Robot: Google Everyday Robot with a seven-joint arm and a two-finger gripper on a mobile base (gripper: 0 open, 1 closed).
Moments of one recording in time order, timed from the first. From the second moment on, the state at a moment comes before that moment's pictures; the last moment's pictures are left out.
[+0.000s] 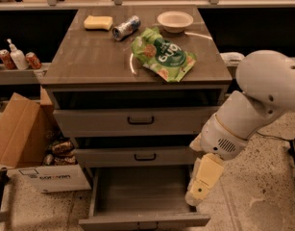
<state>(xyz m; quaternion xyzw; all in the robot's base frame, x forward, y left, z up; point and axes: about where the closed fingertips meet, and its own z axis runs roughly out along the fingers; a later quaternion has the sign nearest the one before) 0.364 -0.111 0.767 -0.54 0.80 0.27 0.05</state>
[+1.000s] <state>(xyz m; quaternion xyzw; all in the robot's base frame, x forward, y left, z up) 0.350 -0.083 0.602 -0.51 0.81 0.29 0.03</state>
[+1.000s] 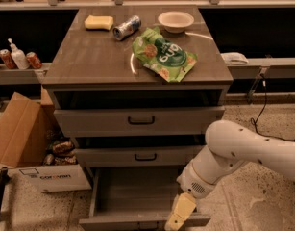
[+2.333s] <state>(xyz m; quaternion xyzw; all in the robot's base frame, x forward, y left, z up) 0.328 -0.070 0.444 -0.44 0.80 0.40 0.03</state>
